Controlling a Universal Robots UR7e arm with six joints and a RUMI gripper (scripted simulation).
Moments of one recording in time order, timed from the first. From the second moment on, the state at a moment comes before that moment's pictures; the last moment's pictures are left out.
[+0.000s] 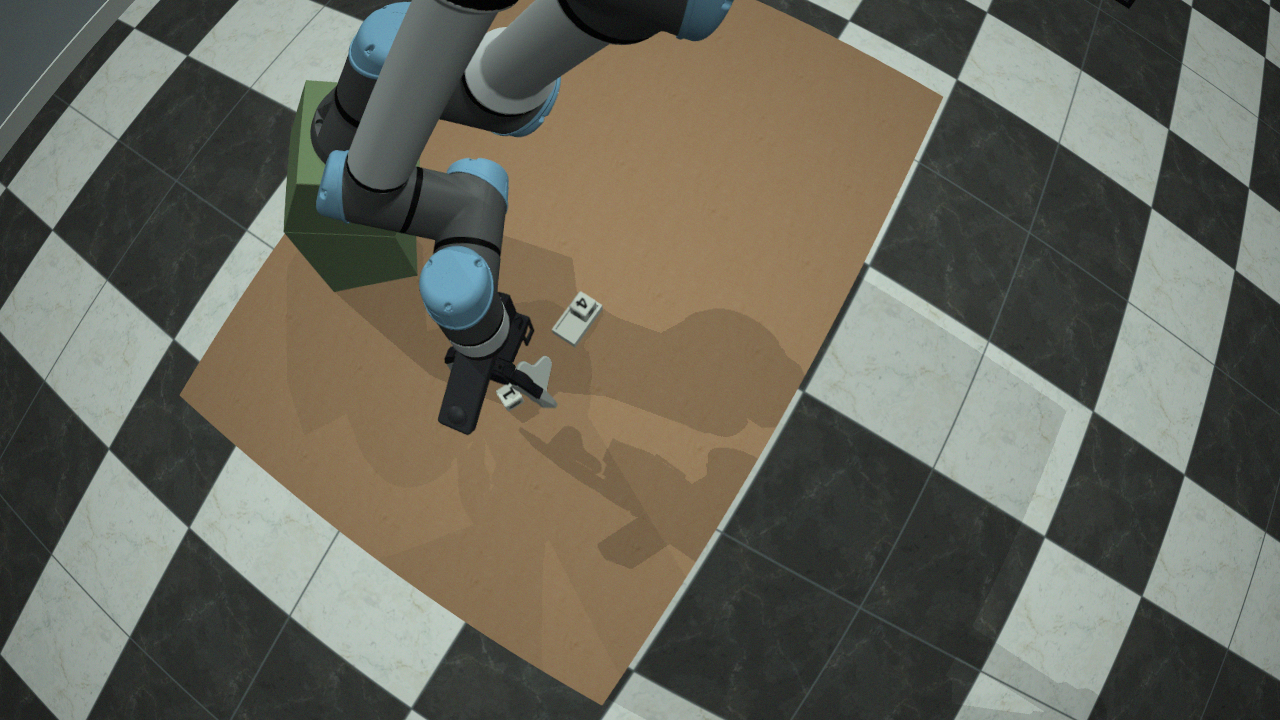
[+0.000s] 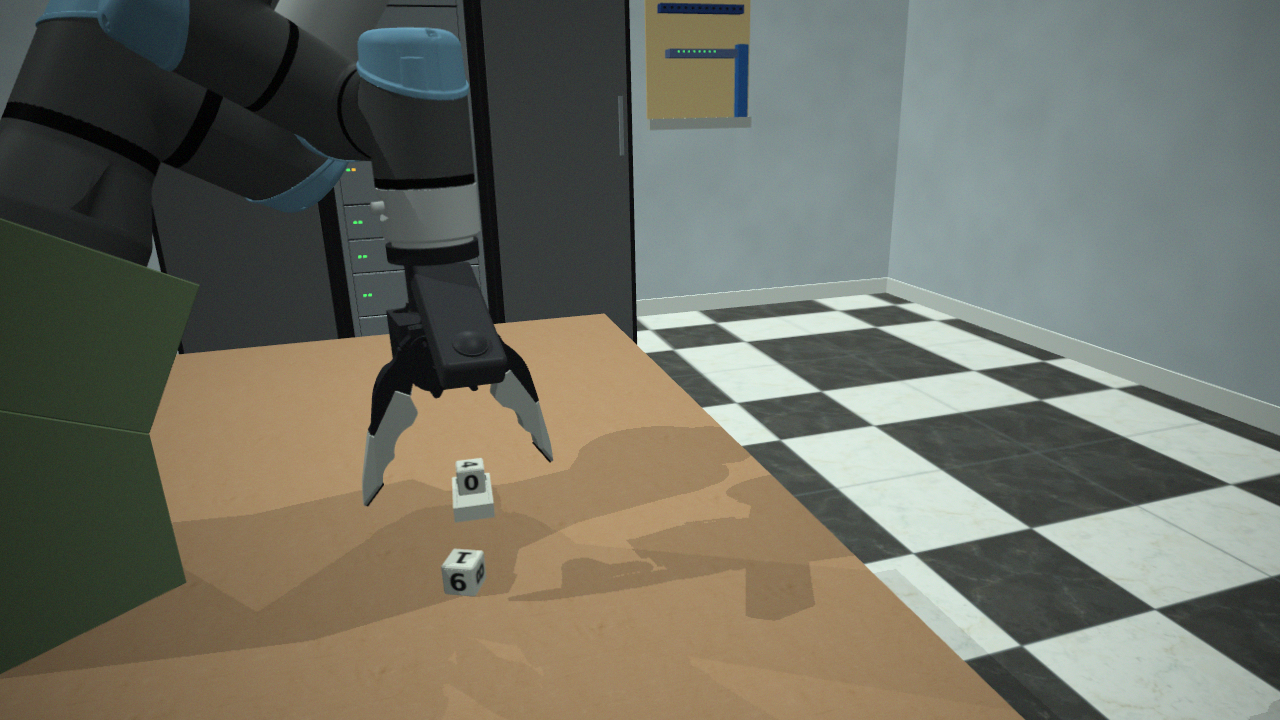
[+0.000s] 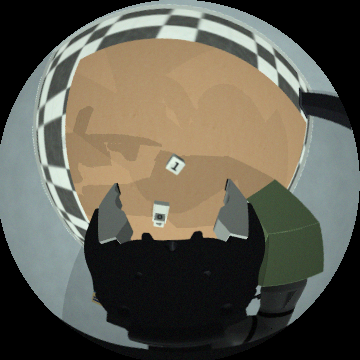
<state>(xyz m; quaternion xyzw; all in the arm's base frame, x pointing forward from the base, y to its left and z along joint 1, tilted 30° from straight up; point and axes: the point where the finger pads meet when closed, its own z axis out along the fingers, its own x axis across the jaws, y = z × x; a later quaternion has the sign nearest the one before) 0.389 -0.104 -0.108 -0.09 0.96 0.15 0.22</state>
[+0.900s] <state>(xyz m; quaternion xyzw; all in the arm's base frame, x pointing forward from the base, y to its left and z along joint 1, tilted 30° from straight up) 0.383 -0.099 -0.107 0.15 0.95 0.20 0.17</state>
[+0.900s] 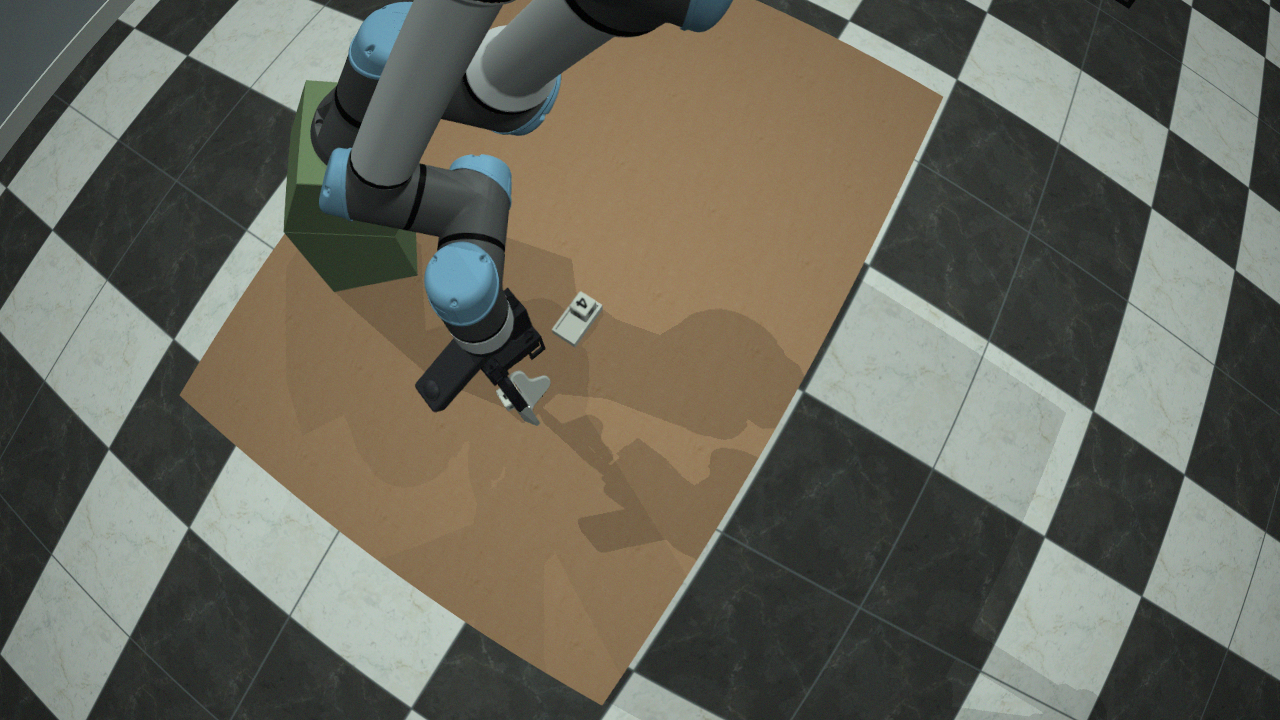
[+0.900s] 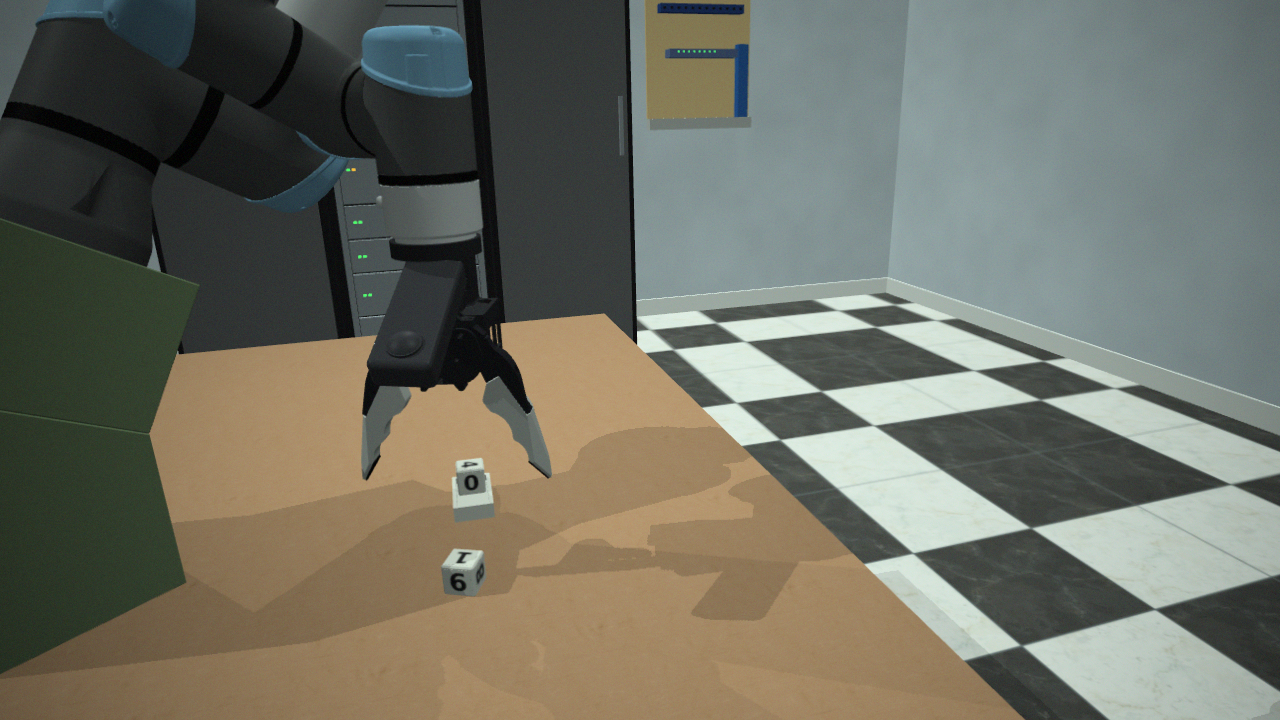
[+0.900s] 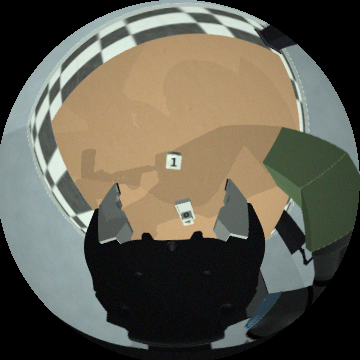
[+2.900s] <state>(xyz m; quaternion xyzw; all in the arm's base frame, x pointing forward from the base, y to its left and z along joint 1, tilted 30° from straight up) 0.381 -0.097 -0.107 0.21 0.94 0.21 0.16</state>
